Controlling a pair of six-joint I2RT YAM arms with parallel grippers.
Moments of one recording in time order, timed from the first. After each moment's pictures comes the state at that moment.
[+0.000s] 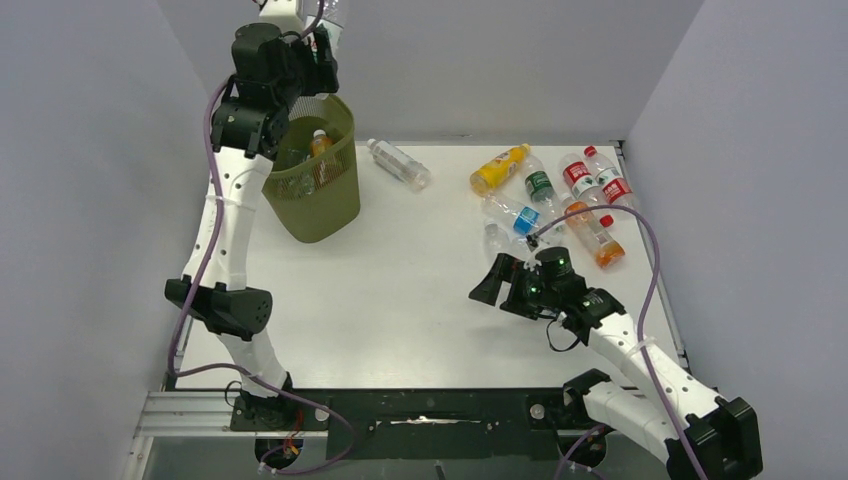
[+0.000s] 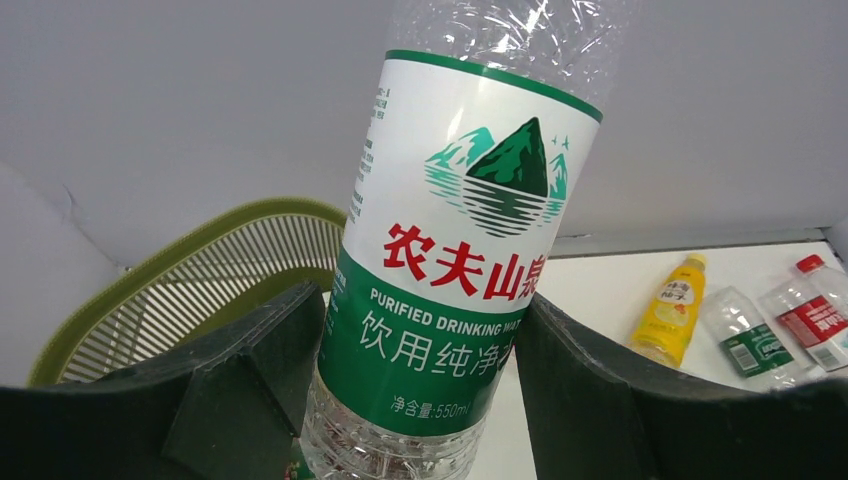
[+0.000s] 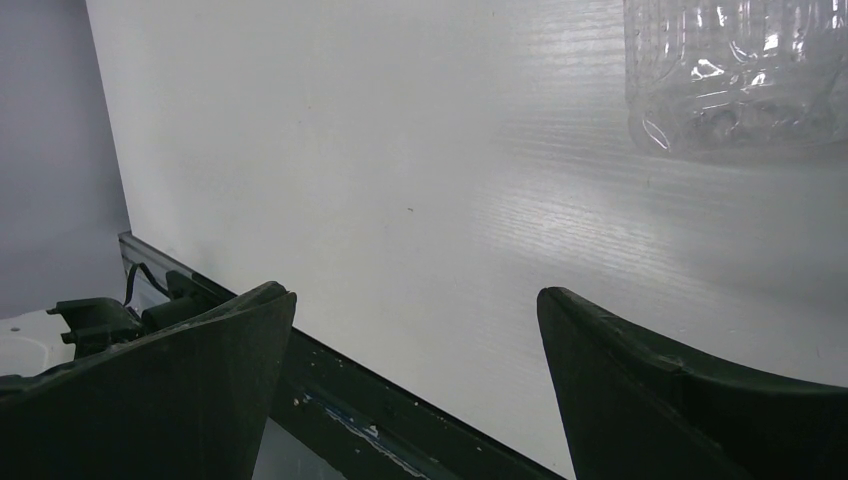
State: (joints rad) left arm -0.27 1.81 2.34 -0.65 -0.13 -0.12; right arm 0.45 0.90 0.57 -0.42 -0.27 0.75
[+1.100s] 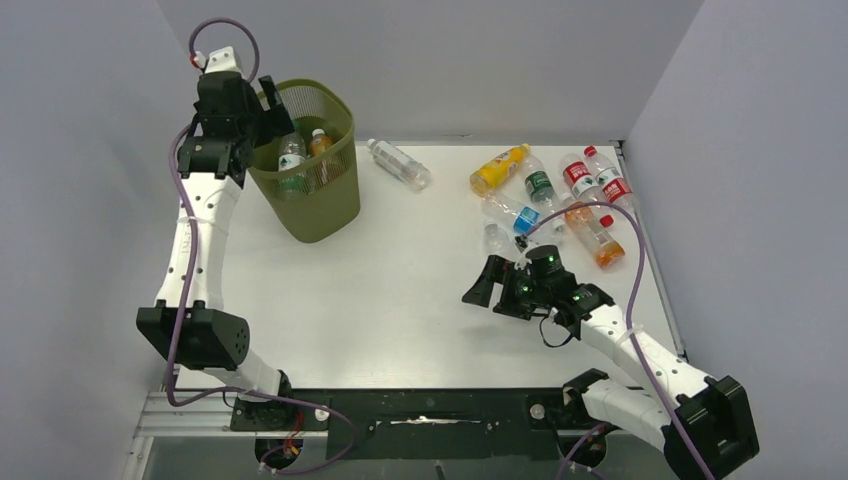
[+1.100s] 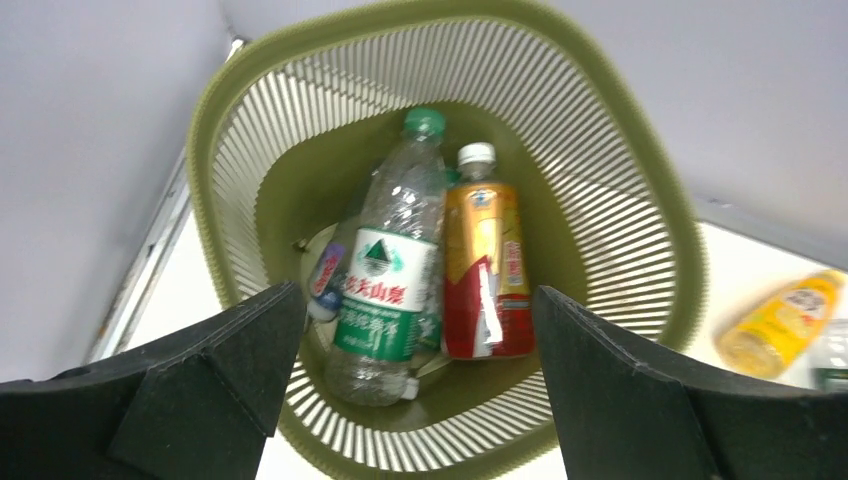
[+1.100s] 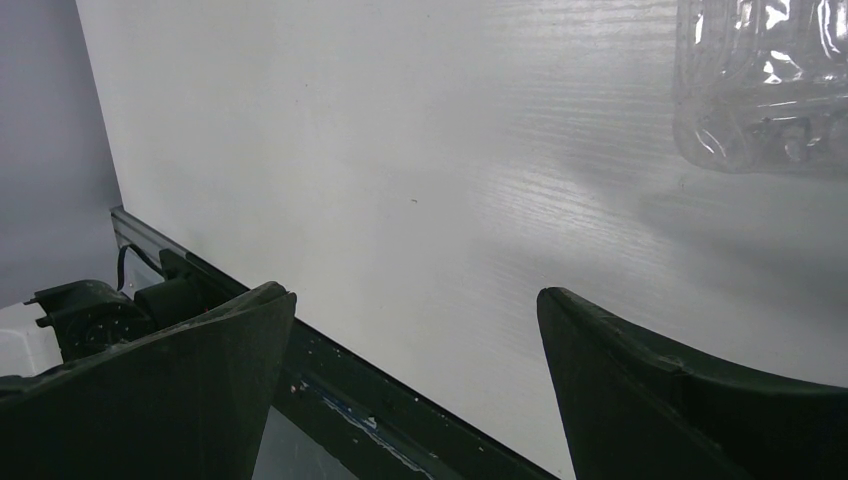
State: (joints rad) left arm -0.04 1.59 1.83 -0.67 -0.22 -0.32; right arm 0.48 0.99 0.57 -0.37 -0.31 0.74
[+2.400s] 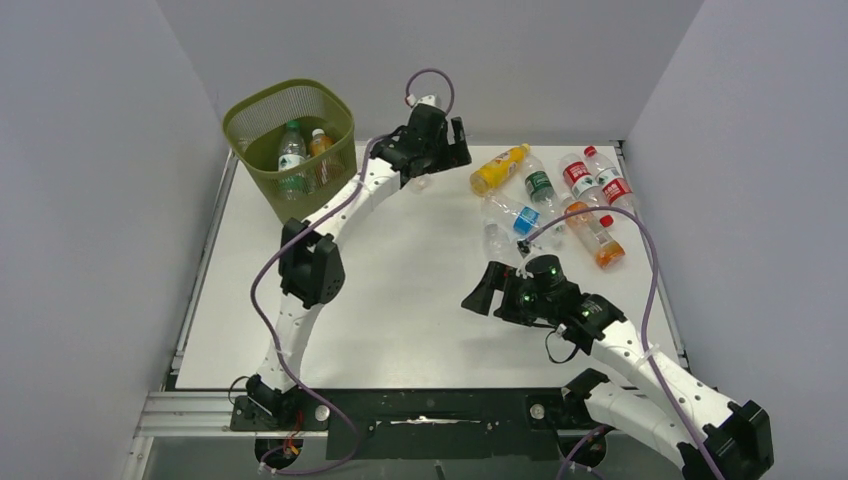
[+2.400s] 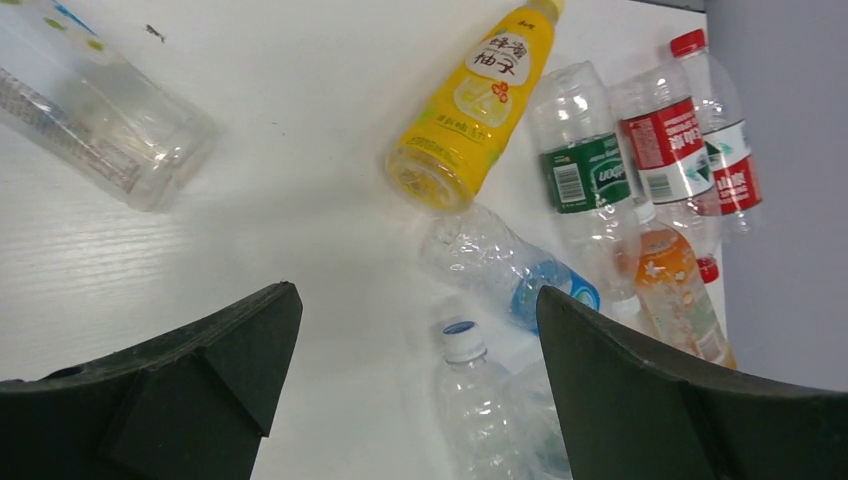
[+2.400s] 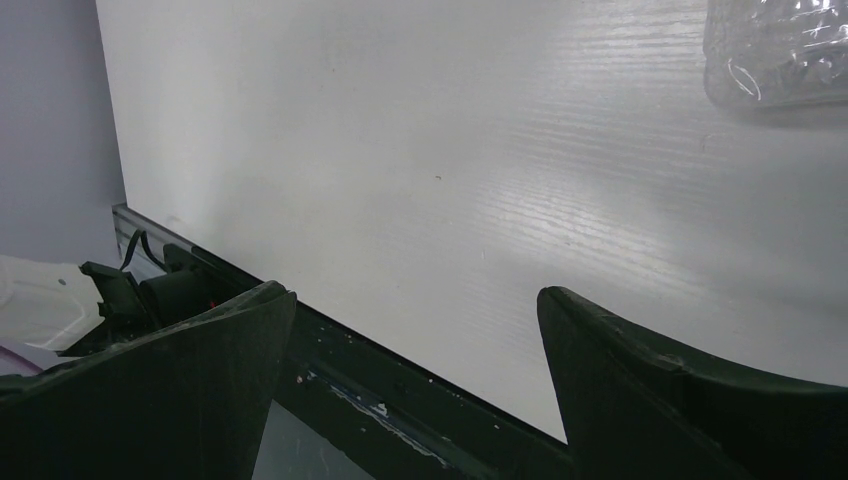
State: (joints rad) left arm -0.60 2.26 2.26 -0.58 -0.08 -0.67; right arm 0.60 0.85 0.59 -0.46 -0.18 0.80
